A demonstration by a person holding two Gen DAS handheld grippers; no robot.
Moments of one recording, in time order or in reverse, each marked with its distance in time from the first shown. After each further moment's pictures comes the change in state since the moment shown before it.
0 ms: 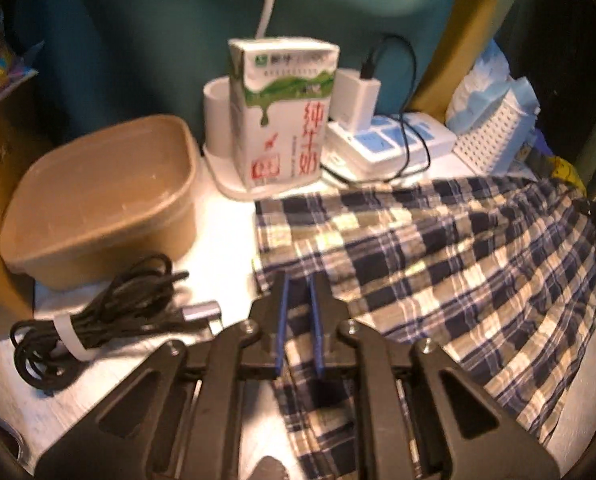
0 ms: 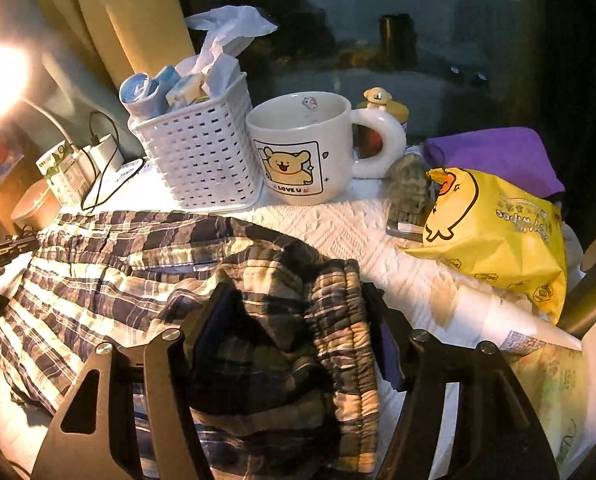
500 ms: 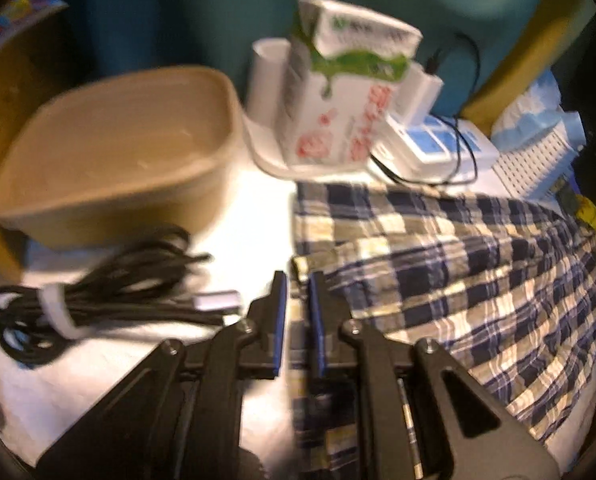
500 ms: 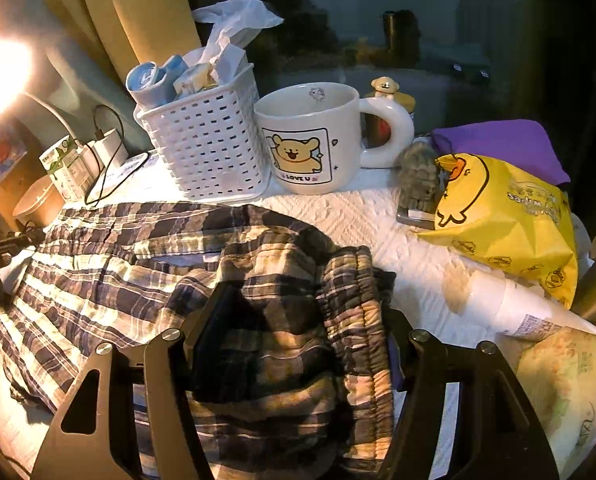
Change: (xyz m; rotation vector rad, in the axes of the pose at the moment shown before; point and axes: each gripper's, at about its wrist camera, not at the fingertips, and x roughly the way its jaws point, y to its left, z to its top) left arm 0.025 0.021 -0.001 -0.164 0.087 0.031; right arm 0.002 0.003 -0.007 0.001 0.001 0.021
